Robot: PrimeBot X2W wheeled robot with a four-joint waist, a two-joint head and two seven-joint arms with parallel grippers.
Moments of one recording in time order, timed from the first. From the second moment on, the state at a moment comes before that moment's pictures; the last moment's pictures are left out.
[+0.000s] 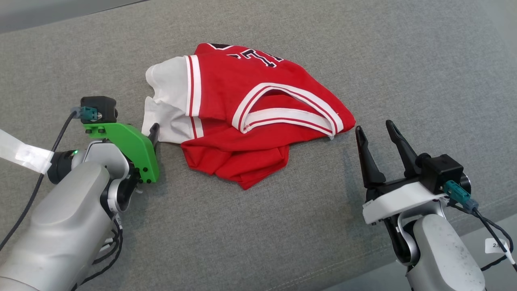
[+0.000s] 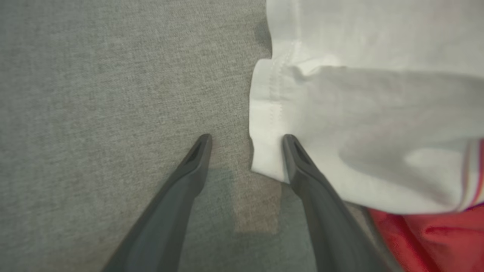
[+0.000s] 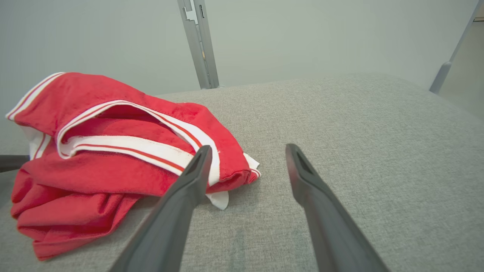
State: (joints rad) left arm -0.80 0.42 -0.89 0.67 -1.04 0.17 0.17; right arm -0.28 -0.05 0.12 0.25 0.18 0.13 -0.26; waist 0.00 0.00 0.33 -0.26
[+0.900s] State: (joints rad) left arm -0.81 0.46 -0.41 0.02 -1.59 0.15 0.24; right arm -0.23 -0.05 0.10 0.29 0.19 0.13 -0.26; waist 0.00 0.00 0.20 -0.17
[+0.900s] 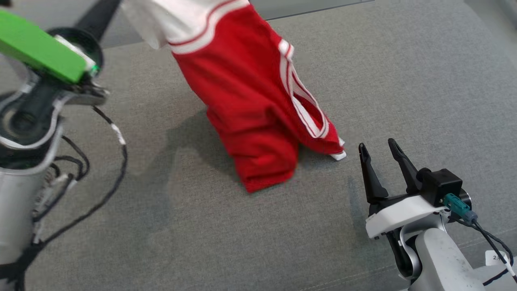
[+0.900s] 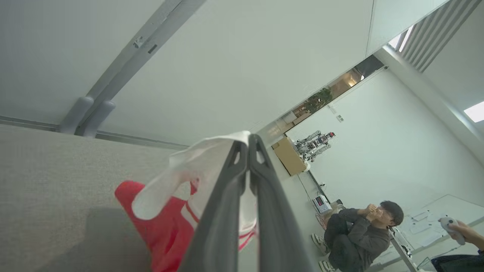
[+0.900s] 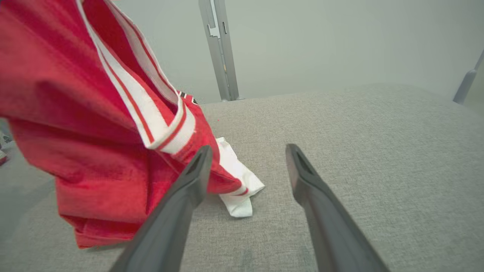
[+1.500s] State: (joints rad) left arm -1.09 0.36 -0.50 -0.12 -1.47 0.52 0.16; right arm -0.25 -0.05 0.12 0.26 0.30 0.13 -0.26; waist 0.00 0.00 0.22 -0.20
